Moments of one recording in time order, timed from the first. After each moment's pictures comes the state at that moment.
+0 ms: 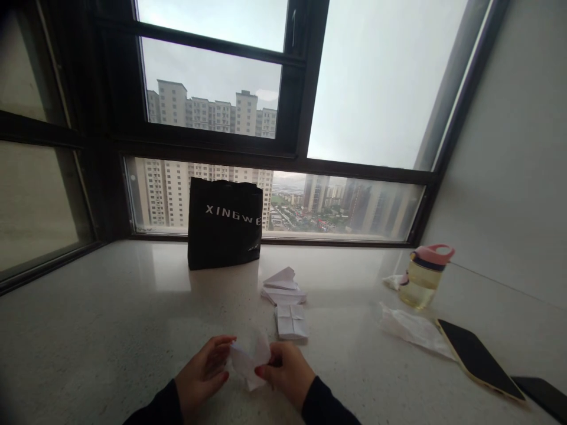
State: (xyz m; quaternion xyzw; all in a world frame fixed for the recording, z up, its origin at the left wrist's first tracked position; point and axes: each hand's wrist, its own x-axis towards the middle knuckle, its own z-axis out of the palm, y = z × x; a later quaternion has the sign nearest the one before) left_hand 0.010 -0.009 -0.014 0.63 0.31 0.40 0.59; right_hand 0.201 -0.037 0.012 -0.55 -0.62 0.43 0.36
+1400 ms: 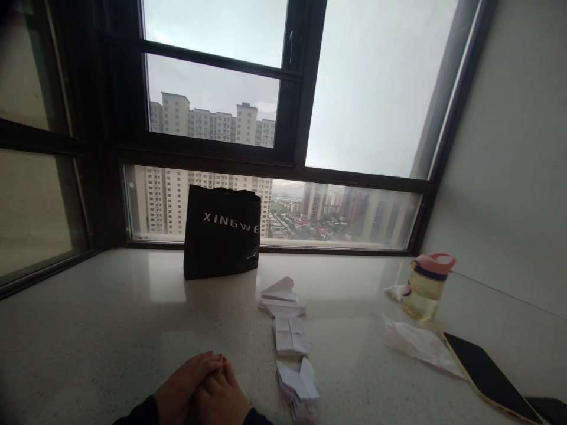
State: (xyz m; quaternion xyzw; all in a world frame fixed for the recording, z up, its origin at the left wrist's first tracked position) left_hand -0.019 0.020 -0.042 0.88 0.29 0.34 0.16; right_hand 0.116 -0.004 -0.044 -0.40 -0.90 -0.09 0.18
